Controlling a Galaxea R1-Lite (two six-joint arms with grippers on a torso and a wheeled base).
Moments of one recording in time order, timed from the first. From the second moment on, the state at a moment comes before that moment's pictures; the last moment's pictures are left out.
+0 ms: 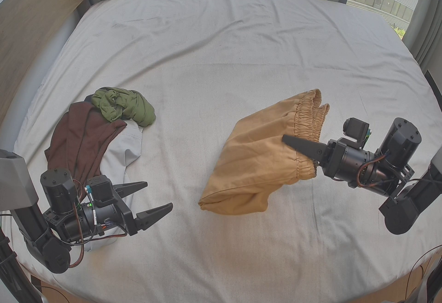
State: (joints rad) left arm -0.22 1.96 -0.19 -1.55 -0.60 -0.04; right arm 0.42 1.88 -0.54 -1.49 0.65 0.62
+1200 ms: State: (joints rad) left arm -0.21 1.96 -0.19 -1.54 -0.60 -0.04; right arm 0.42 2.07 -1.10 -1.20 0.65 0.68
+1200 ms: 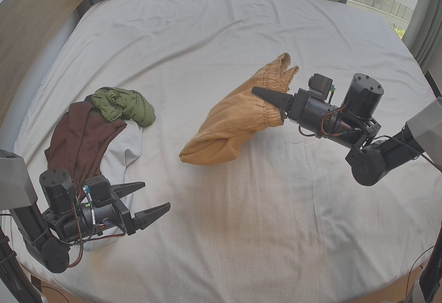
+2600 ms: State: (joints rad) left arm -0.21 1.97 -0.17 -1.54 -0.60 -0.04; right arm 0.38 2.30 -1.80 -0.85 0.65 0.74
